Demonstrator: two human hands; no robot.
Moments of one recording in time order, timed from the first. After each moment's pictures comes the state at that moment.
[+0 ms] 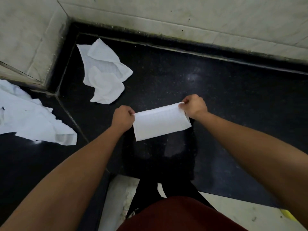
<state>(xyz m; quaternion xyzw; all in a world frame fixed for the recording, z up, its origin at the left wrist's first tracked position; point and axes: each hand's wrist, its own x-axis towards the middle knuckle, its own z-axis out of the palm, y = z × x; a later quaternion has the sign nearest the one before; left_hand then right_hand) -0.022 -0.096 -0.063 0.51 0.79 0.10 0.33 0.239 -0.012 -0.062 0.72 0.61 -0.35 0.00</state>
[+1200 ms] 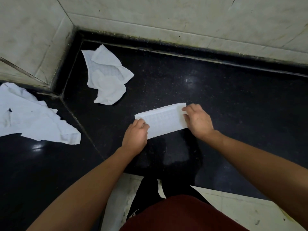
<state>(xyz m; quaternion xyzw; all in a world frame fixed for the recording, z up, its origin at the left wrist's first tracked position) 0.016 -0.166 -0.065 0.73 0.65 0.04 0.20 0.266 -0.084 -0.053 0.57 0.80 -0.17 -0.02</state>
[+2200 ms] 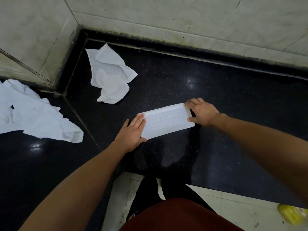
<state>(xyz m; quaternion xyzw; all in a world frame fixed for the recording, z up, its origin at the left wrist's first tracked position) -0.016 -0.161 -0.064 0.76 0.59 -0.17 0.23 0.275 -0.033 -0.043 0.48 0.84 -0.17 0.21</state>
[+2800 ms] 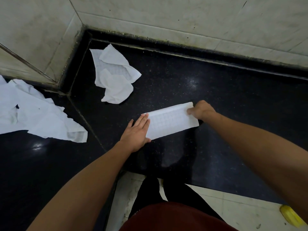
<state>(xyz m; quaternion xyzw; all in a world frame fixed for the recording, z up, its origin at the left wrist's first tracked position) -0.015 -0.160 -0.064 0.75 0.60 -0.16 0.25 0.238 -0.028 -0.047 0.75 0.54 -0.36 0.11</state>
